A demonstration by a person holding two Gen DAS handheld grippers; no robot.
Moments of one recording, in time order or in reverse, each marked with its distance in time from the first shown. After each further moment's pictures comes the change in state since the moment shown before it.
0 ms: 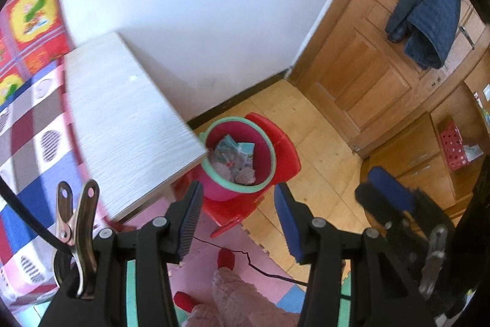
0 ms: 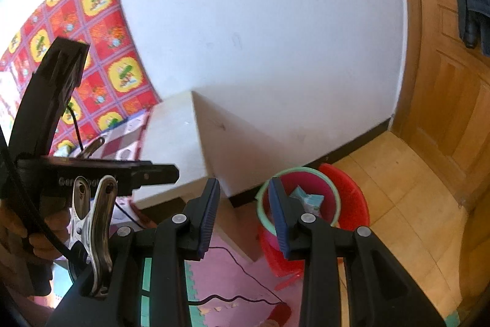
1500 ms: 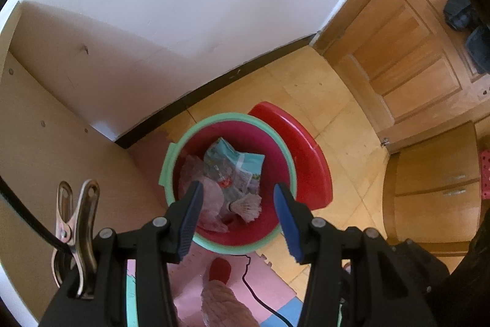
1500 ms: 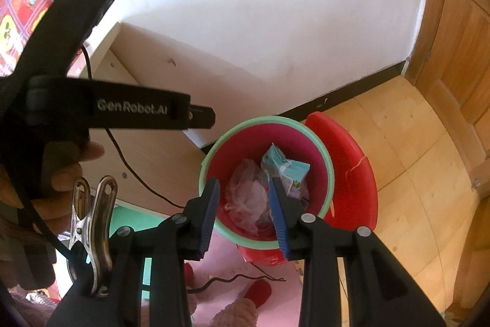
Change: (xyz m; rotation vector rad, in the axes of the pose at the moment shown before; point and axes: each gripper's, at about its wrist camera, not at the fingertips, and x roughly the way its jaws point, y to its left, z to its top) left arm 0.291 -0.027 0.108 -0.055 0.218 0.064; right arm 0.214 -0.136 -0.017 0.041 0.337 0.013
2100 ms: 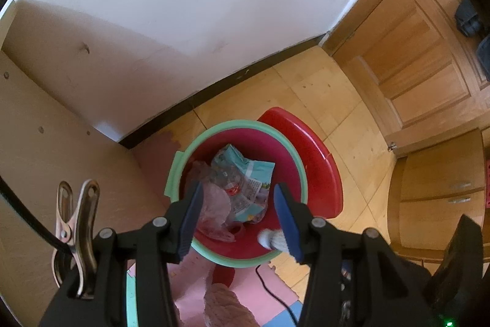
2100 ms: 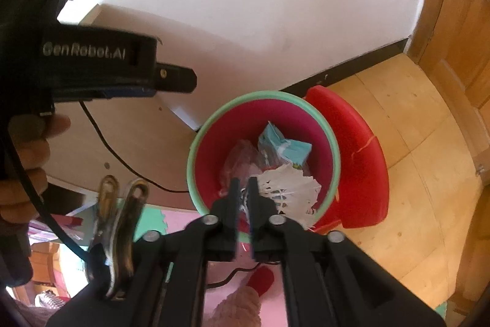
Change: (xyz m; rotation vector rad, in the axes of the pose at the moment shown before) left arm 0.017 0.006 0.018 -0.016 0.012 0.031; right arm 0.046 -0.013 -0.004 0.037 0.104 0.006
